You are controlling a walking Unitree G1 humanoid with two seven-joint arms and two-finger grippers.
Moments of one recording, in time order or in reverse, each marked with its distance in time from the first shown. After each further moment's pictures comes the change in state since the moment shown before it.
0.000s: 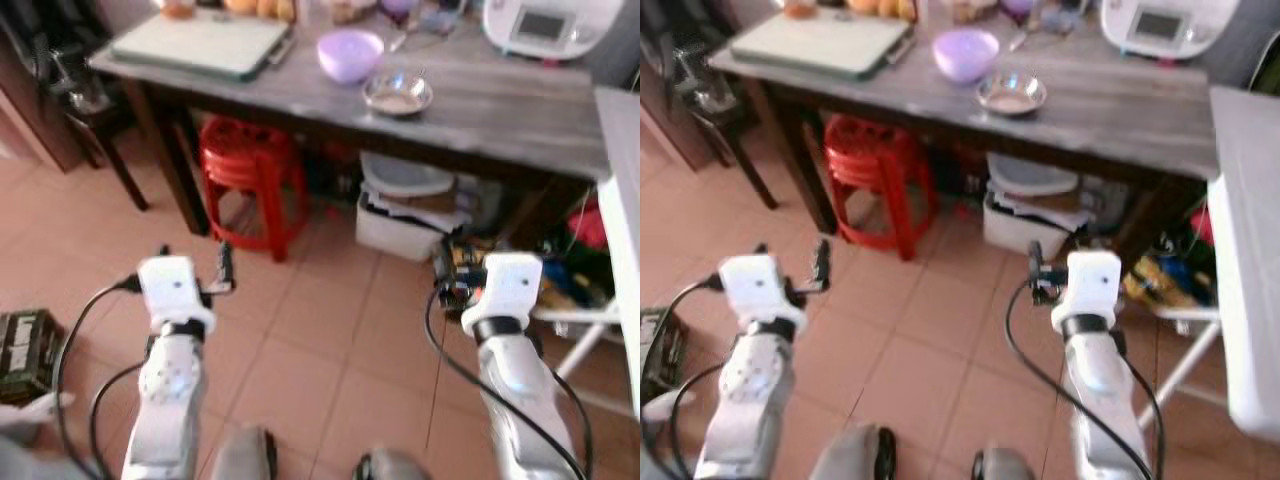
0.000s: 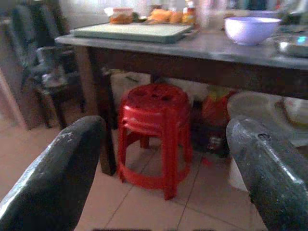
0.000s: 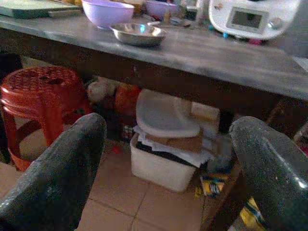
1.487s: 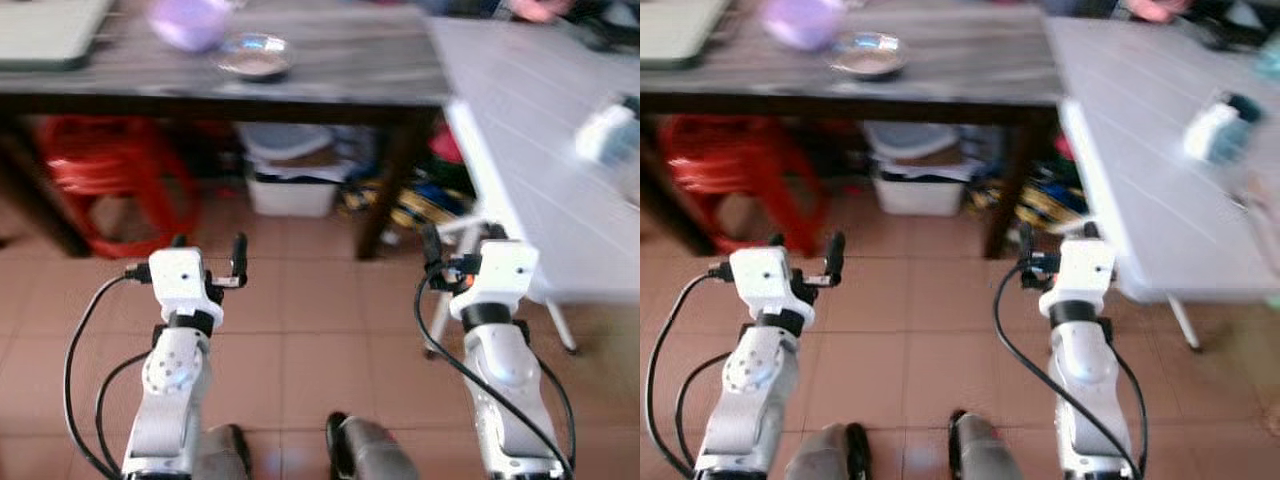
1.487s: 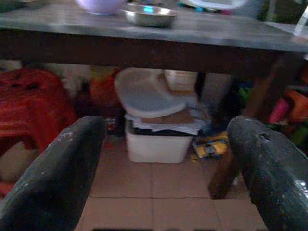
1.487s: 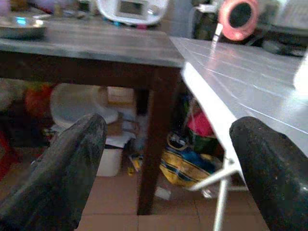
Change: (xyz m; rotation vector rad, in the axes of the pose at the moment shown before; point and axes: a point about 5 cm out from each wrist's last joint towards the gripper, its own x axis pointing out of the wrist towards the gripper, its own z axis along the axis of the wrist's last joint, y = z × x) left arm 0.002 -0.012 0.003 -0.054 0.013 -0.094; right arm 0.005 0.005 0.017 0.038 -0.093 -0.007
